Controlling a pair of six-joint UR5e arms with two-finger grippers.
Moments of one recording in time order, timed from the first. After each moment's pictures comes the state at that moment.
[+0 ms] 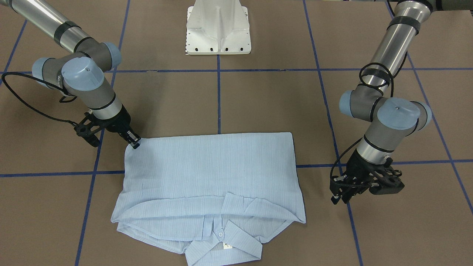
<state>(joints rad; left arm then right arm) -0.91 -2.14 -1.11 -2.54 -1.87 -1.19 0.69 -1.23 1.60 -1.09 1.91 1.86</state>
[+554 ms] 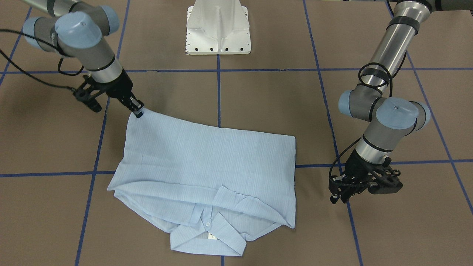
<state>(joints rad) -0.91 -2.14 -1.11 -2.54 -1.87 -1.19 0.59 -1.31 2.01 -1.44 1.94 1.87</state>
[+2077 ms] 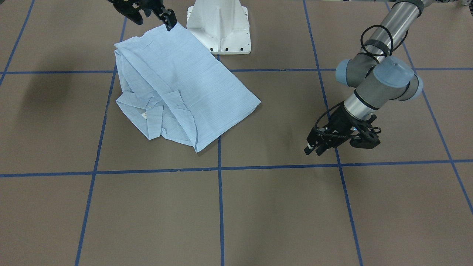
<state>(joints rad) -0.78 -1.93 -1.48 -2.54 -2.04 -1.44 0.33 -1.23 2.31 -1.97 1.99 1.98</state>
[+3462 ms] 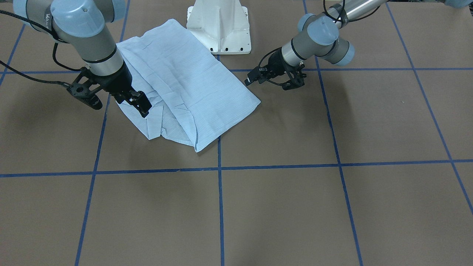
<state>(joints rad) -0.42 -1.87 -1.69 -2.53 -2.02 -1.94 0.73 -1.16 1.95 -1.65 2.00 1.64</state>
